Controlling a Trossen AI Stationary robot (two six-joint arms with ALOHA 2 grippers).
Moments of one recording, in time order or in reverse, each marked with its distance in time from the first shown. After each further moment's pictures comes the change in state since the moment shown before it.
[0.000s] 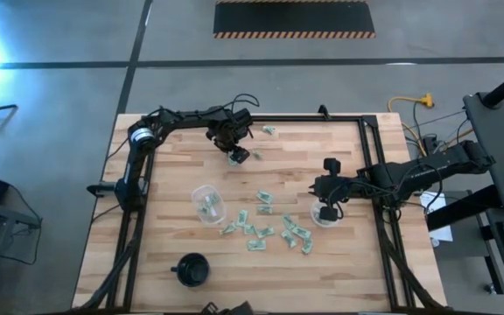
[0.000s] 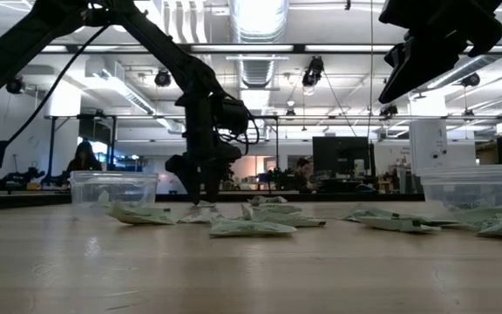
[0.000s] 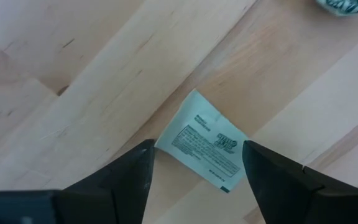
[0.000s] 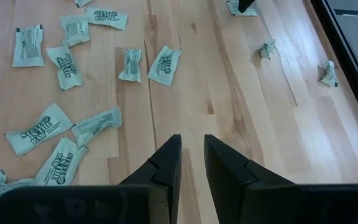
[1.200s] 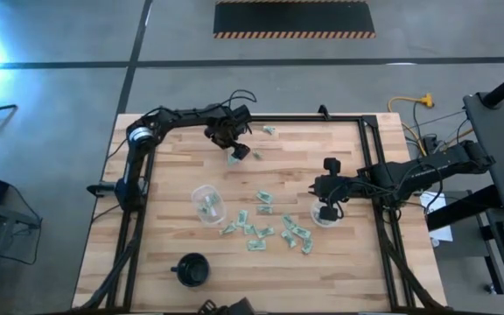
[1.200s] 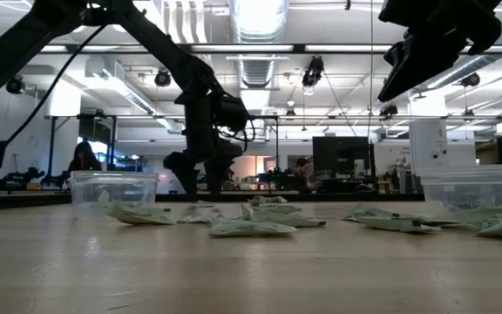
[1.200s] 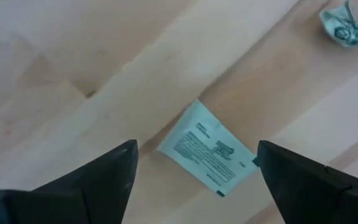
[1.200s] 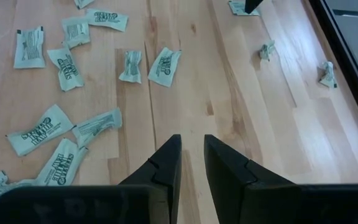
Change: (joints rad) left arm 0.019 -0.006 0.018 -0.006 -0.009 -0.056; right arm 0.000 0.000 0.007 -0.006 0.000 0.000
